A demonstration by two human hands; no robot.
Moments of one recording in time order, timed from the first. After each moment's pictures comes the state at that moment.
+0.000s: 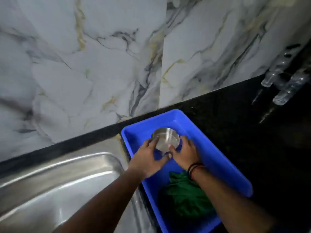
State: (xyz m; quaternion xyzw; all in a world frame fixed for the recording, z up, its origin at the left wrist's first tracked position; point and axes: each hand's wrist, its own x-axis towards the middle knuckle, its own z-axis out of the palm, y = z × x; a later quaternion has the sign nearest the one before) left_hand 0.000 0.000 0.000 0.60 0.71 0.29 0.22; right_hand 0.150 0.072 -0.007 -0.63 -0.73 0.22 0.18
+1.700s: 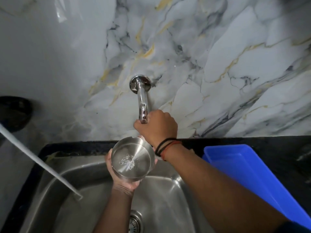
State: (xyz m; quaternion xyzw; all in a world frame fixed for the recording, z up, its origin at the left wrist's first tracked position) left_hand -0.292 -0.207 0.022 0.00 0.09 0.83 0.55; right_hand -0.262 -0.120 0.170 -0.40 -0.88 0.10 0.25
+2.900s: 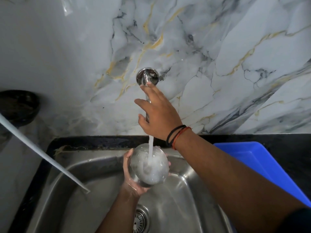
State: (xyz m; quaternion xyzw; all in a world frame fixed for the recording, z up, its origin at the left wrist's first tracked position) left_hand -0.285 -0.199 -0.015 0.01 0.10 0.71 0.70; right_hand -0.270 -0.104 0.171 -0.14 -0.97 0.01 0.22
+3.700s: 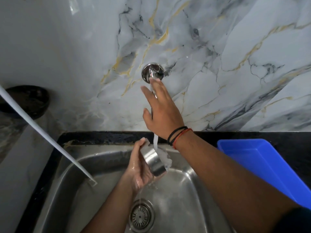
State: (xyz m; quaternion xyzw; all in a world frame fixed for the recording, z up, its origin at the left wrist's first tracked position) left_hand -0.299 -0.211 0.003 -0.05 0.35 0.66 0.66; right_hand -0.272 -0.111 0.154 -0.15 -0.94 0.04 0.30
